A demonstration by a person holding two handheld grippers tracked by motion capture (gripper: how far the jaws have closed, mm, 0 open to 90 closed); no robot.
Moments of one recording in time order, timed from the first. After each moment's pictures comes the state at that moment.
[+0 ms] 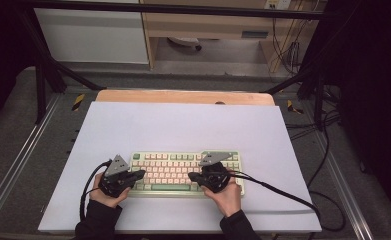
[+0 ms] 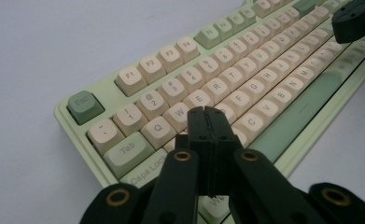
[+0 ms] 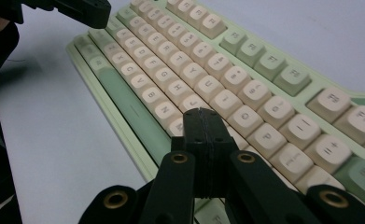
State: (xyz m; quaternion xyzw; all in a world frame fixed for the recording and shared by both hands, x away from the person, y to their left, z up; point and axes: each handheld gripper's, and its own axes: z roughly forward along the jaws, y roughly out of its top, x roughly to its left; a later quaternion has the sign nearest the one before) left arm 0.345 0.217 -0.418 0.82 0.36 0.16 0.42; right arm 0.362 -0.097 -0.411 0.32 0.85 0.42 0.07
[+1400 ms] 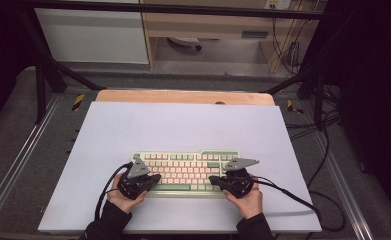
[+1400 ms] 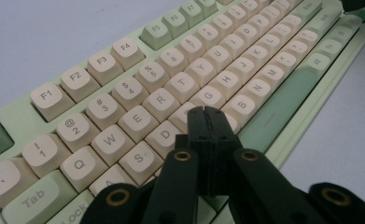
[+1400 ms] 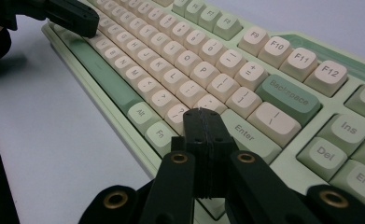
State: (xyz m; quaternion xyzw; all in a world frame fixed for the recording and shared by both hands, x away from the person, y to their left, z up) left arm 0.348 0.172 -0.429 0.85 0.33 0.14 0.40; right arm 0.350 -0.155 -0.420 0.35 0.83 0.42 0.08
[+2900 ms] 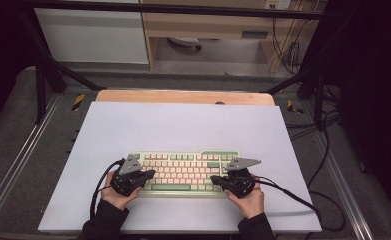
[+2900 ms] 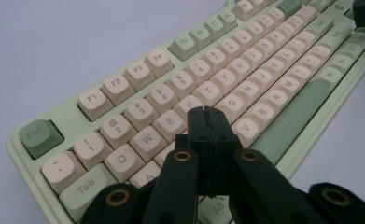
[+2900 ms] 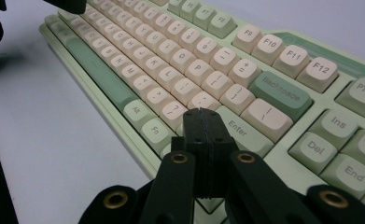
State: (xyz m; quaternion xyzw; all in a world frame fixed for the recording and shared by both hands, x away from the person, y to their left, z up) left arm 0.352 0.189 -0.418 0.83 0.34 0.16 0.41; right arm 0.350 -0.159 -0.420 0.36 0.83 0.42 0.08
